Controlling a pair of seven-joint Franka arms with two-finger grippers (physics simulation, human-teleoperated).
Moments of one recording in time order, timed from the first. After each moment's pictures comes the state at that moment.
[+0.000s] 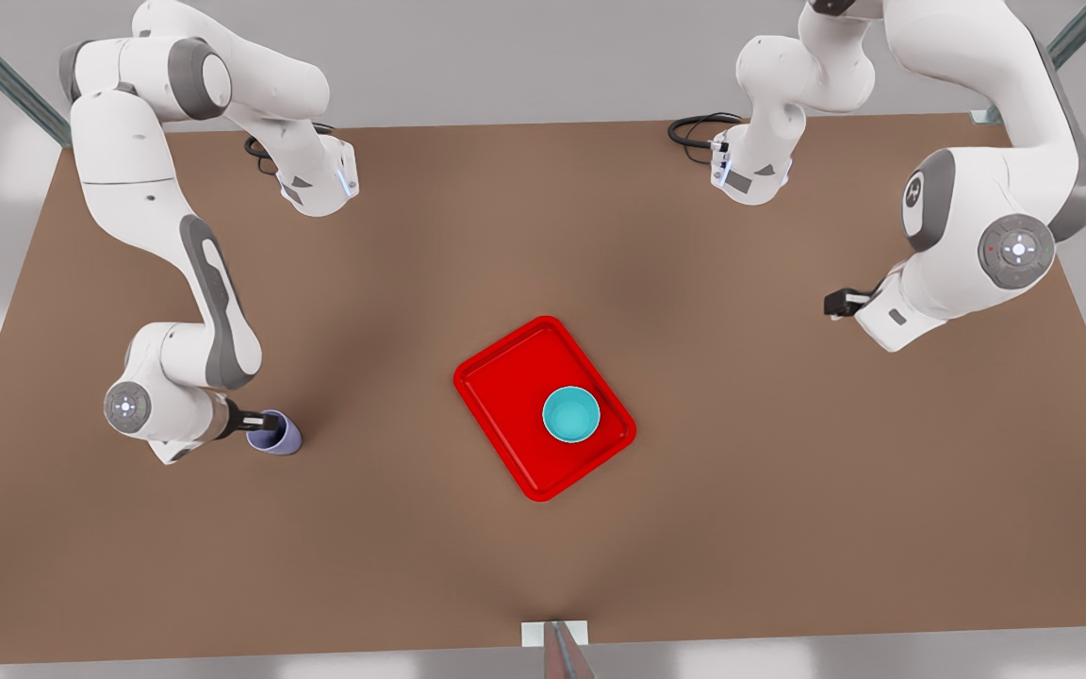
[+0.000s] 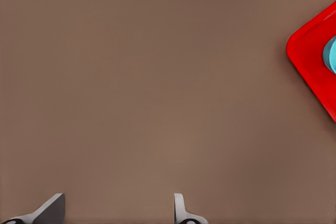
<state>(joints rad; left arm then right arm) -0.36 0.16 0.27 -1.54 0.03 1.45 0.05 -0.14 0.51 0.08 -1.83 0.02 2.15 0.03</state>
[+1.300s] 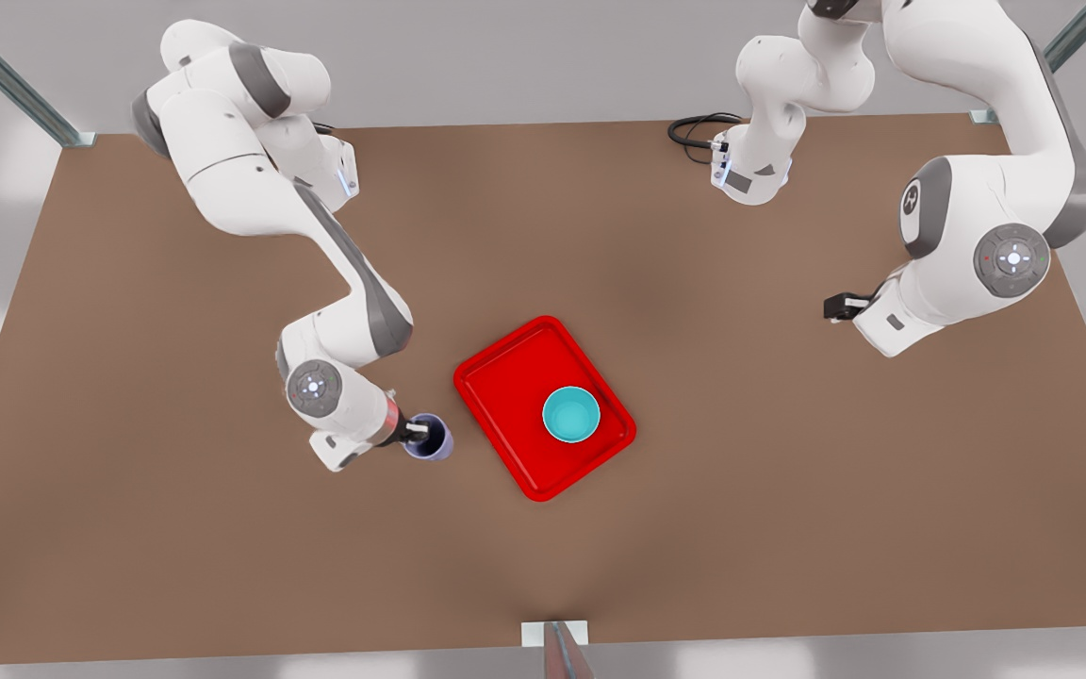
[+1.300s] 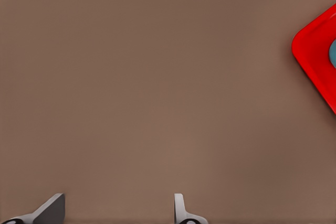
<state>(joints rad) -0.35 0.17 0.27 -1.54 0.04 1.46 0.05 0.15 0.63 0.31 -1.44 -0.06 2.06 0.48</state>
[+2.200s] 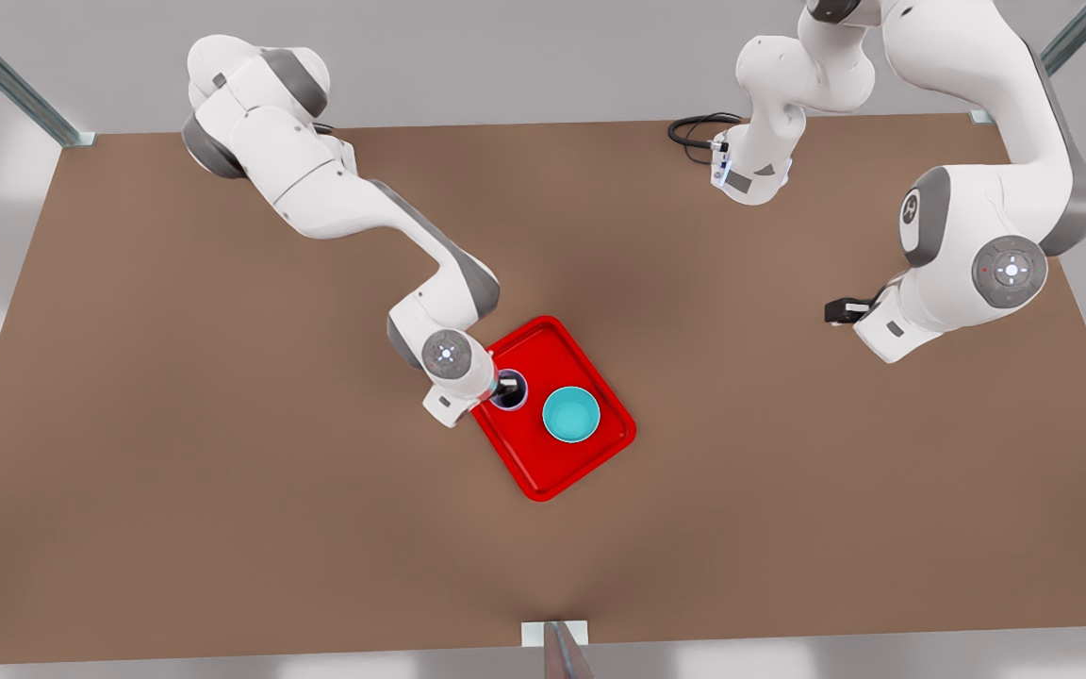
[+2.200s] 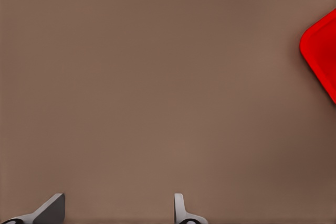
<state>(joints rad) -0.35 0.19 0.28 -1.55 0.04 1.45 0.05 0.31 0.72 0.37 -1.49 -0.10 2.12 0.61</state>
